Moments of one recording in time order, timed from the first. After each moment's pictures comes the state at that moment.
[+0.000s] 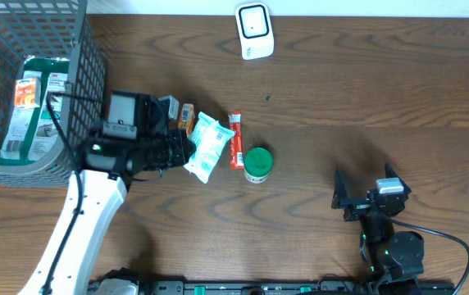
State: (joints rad) left arm -0.17 1.28 0.99 -0.78 0.43 -0.40; right arm 0.17 0.02 0.01 -0.06 0.06 0.00
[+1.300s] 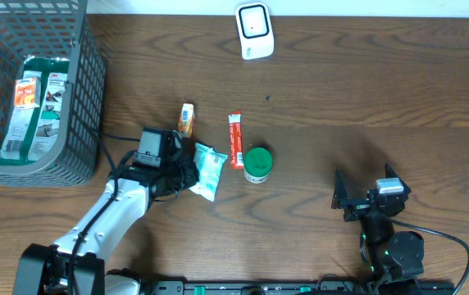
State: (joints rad) left arm -0.24 1.42 0.64 -0.35 0.34 -0.59; right arm 0.17 0.02 0.01 -0.06 0.06 0.00
